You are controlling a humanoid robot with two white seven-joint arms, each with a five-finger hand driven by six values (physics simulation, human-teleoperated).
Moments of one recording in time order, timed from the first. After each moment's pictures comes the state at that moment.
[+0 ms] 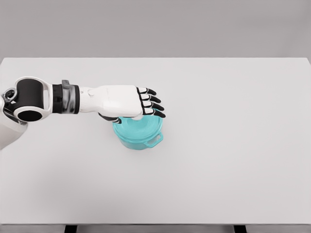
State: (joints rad) left arm -0.77 0.65 -0.76 -1.69 -0.49 -0.61 -0.61; right arm 0.05 0.00 -0.16 0.08 -0.01 -0.25 -0.17
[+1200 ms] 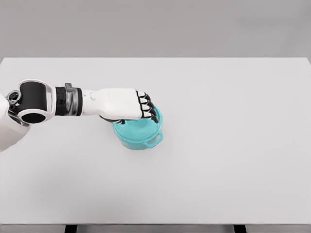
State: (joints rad) left arm -0.77 0.65 -0.78 -1.67 -0.53 -0.61 -0.61; right arm 0.05 0.00 -0.16 0.08 -0.01 -0.25 -0.17
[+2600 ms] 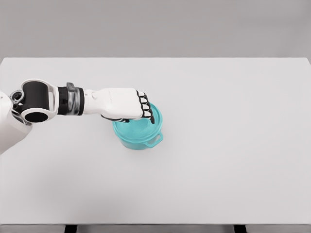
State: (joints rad) left arm -0.77 0.63 -0.78 -1.65 -0.54 -0.61 -0.61; right arm 0.05 0.00 -0.16 0.08 -0.01 -0.25 -0.17
